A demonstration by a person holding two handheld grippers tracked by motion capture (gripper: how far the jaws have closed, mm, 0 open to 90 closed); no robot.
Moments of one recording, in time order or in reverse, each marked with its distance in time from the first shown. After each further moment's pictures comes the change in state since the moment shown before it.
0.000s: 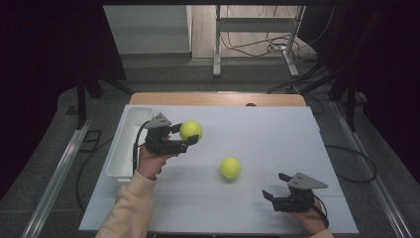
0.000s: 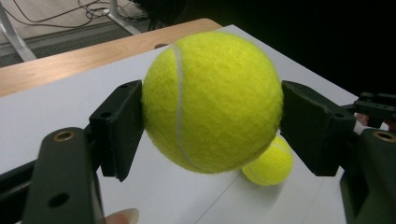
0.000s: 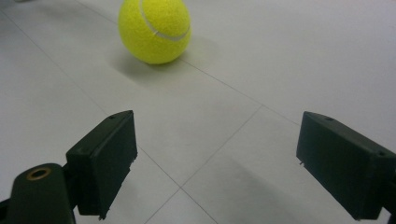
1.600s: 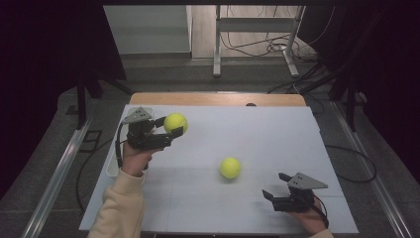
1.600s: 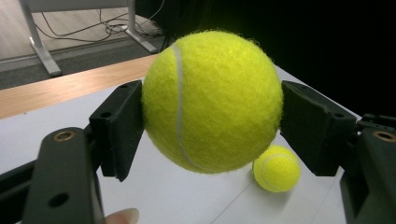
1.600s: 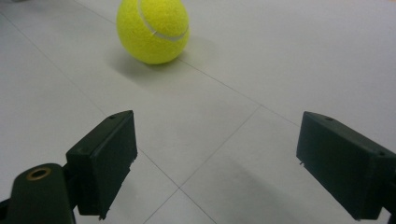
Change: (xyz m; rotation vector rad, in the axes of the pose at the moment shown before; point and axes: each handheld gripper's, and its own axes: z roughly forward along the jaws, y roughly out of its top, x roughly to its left) left arm 0.018 0.007 -0.038 -0.068 0.050 -0.044; right arm 0.000 0.000 0.000 -0.001 -0.006 -0.002
